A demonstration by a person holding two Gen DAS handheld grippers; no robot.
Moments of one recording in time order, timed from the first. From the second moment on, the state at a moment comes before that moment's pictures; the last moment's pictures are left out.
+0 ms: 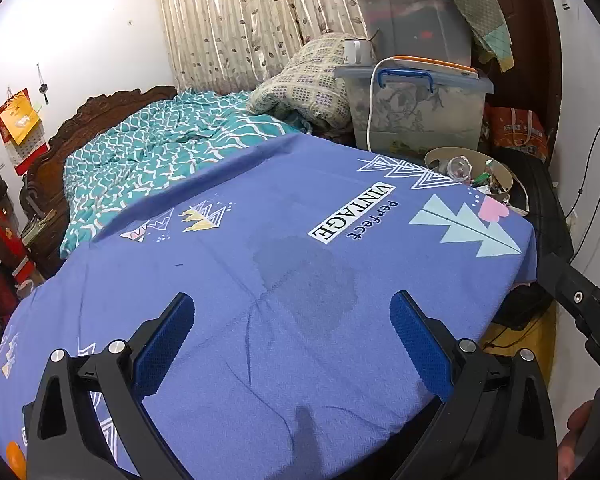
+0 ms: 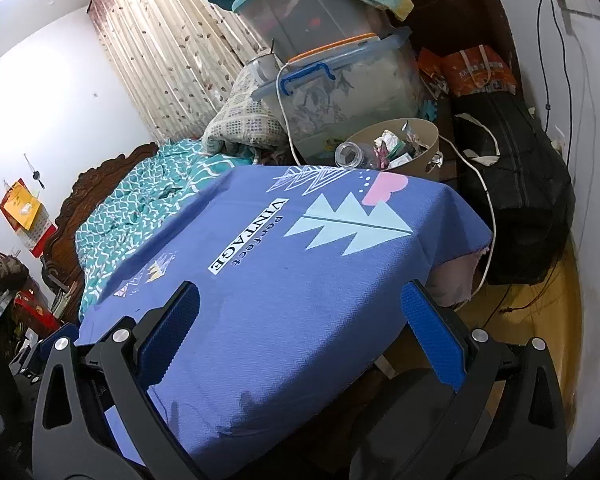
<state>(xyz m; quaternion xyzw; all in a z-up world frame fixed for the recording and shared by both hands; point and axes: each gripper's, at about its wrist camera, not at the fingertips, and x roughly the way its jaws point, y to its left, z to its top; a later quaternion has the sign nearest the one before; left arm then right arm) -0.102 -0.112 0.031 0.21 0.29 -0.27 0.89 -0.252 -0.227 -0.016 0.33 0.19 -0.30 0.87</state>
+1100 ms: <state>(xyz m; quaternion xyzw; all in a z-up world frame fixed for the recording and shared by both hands) -0.101 -0.109 0.025 0.19 0.31 -0.30 0.88 -0.256 -0.224 -0.007 0.32 0.18 -0.30 0.88</state>
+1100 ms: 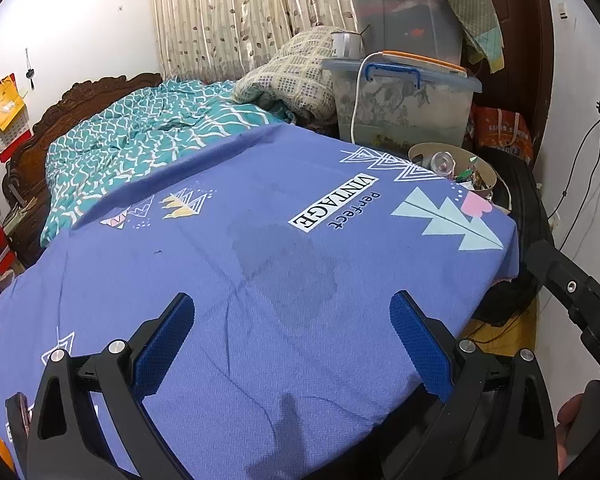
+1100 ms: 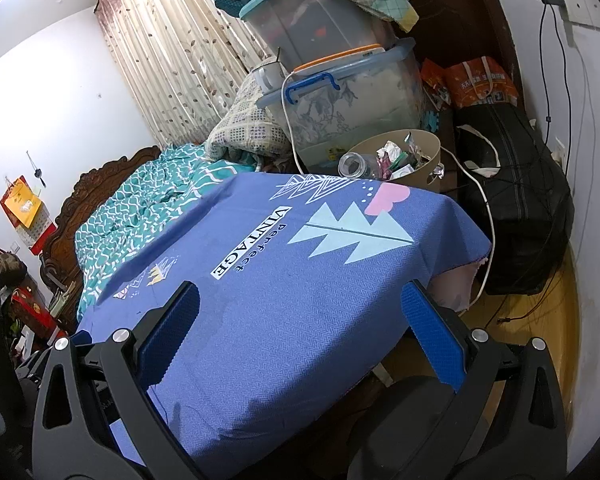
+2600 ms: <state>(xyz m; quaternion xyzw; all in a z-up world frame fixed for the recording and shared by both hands) -0.097 -0.107 0.016 0.20 0.32 -0.30 0.88 -0.253 -0.224 0.000 0.32 0.18 -0.30 0.88</state>
